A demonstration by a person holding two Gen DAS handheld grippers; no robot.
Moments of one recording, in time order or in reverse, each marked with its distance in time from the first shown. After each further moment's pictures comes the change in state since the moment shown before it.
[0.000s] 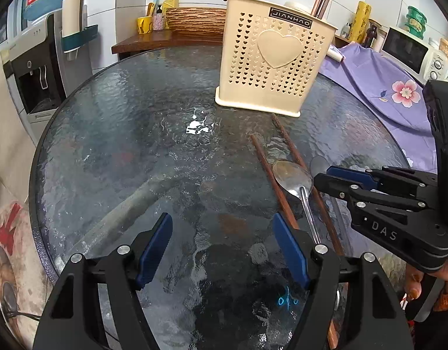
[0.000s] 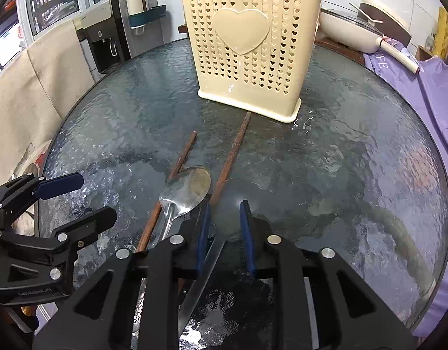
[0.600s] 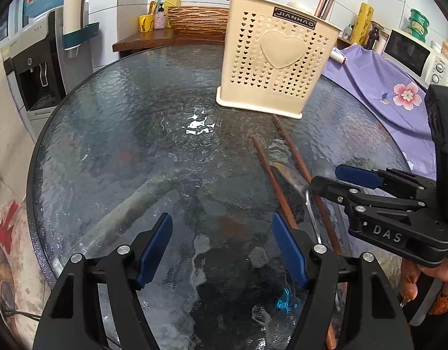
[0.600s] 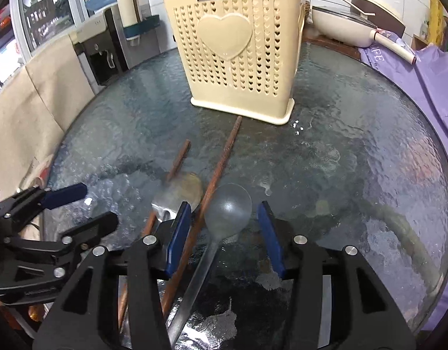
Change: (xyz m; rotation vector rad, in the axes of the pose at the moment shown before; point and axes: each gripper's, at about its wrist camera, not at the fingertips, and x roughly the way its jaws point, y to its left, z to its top) left arm 0.003 0.002 0.002 -0.017 0.001 -0.001; right arm 0.000 -0.013 0.000 0.058 -0.024 0.022
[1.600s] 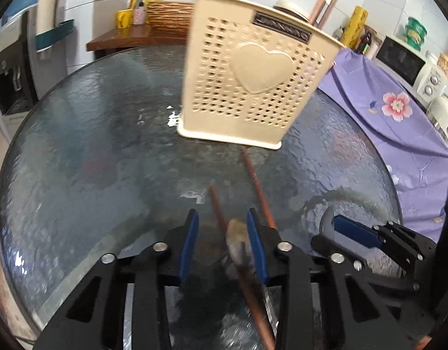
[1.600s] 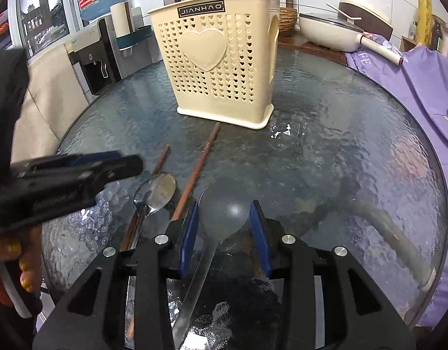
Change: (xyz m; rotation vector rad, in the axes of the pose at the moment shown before) left arm 0.037 -0.029 0.059 0.010 0.041 -0.103; right arm -0.019 -0.018 -0.008 0.024 -0.057 -0.020
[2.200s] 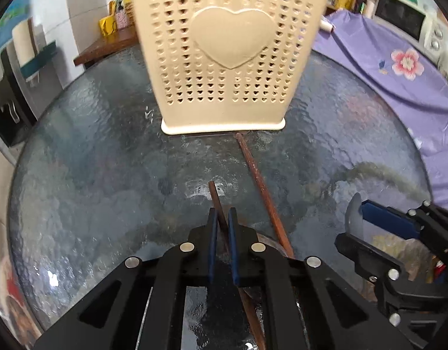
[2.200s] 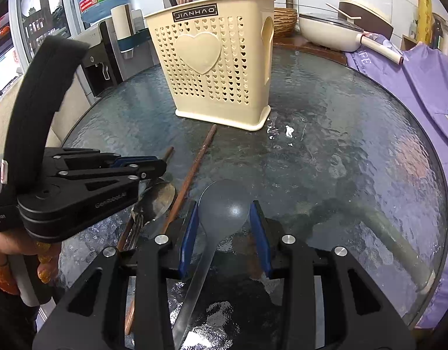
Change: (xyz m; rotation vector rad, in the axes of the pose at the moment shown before) left arm 0.030 -0.026 0.008 0.158 0.082 0.132; right arm -0.002 -0.005 0.002 0.001 -0.005 0.014
